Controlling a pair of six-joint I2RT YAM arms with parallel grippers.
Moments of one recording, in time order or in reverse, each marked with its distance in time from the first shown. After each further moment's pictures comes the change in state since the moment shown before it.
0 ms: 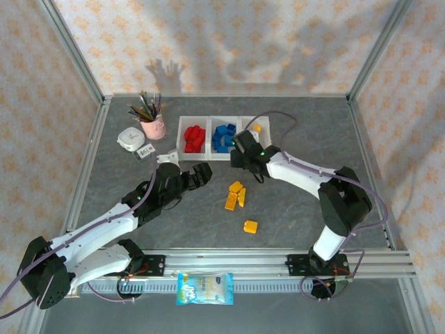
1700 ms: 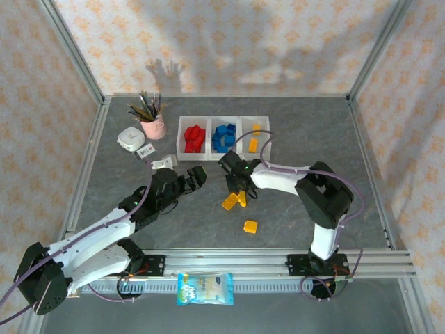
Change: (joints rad) left arm 0.008 -0.045 -0.057 -0.027 -0.044 -0.048; right arm 0.089 0.140 -0.040 -0.051 -0.068 -0.049
